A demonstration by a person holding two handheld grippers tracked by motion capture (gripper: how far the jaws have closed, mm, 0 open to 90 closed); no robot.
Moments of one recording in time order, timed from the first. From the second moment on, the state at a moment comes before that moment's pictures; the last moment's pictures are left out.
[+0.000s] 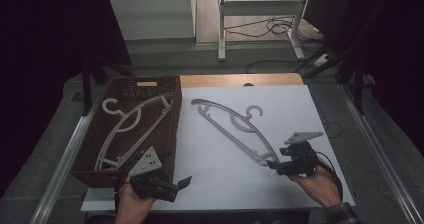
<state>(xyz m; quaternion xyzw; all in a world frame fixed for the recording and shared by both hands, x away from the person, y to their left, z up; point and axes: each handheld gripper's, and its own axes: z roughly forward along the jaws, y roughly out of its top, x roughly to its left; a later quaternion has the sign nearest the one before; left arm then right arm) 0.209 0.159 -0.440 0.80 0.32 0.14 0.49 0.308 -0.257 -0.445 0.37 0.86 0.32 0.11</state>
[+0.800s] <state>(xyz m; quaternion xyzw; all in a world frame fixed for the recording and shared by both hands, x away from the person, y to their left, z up) 0.209 0.163 -0.440 0.80 0.32 0.13 0.49 0.452 -0.198 -0.484 0.39 0.91 0.14 0.08</state>
